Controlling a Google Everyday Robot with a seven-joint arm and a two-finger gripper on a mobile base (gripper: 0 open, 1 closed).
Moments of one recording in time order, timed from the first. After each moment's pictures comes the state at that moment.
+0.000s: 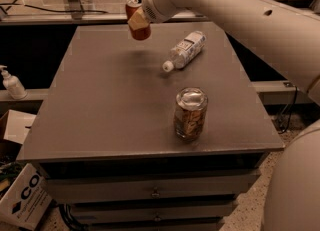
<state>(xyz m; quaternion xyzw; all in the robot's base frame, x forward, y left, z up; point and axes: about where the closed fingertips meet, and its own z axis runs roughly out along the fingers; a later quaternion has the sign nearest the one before) 0.771 0.043 0.945 -0.42 0.77 0.04 0.48</state>
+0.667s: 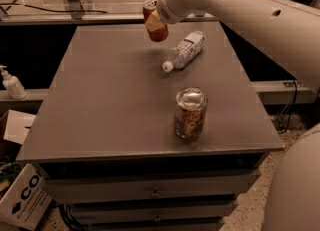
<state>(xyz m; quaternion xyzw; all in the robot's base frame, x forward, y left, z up) 0.777 -0.009 0.936 -0.41 0.79 -0.01 0.45</state>
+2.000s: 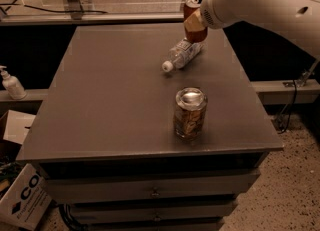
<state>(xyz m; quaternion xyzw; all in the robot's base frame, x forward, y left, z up) 0.716 -0.123 0.963 -0.31 0.82 -0.05 0.48</state>
